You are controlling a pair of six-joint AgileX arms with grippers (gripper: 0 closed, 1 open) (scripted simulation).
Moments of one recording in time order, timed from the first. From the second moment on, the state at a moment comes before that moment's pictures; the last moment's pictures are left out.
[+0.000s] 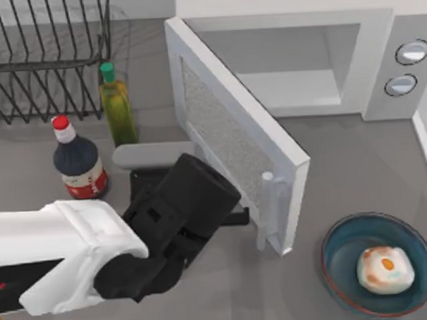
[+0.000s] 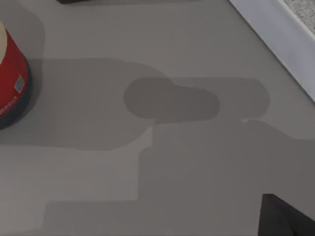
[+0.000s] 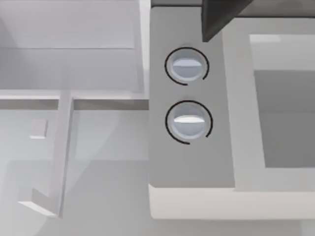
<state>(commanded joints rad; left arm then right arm) -0.92 1.53 0.74 -0.17 -0.58 -0.69 0.00 0.00 0.00 0.00 0.00 0.00</state>
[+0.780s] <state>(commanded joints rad) -1.07 1.79 1.05 -0.31 -0.65 -0.85 0.00 0.00 0.00 0.00 0.00 0.00</state>
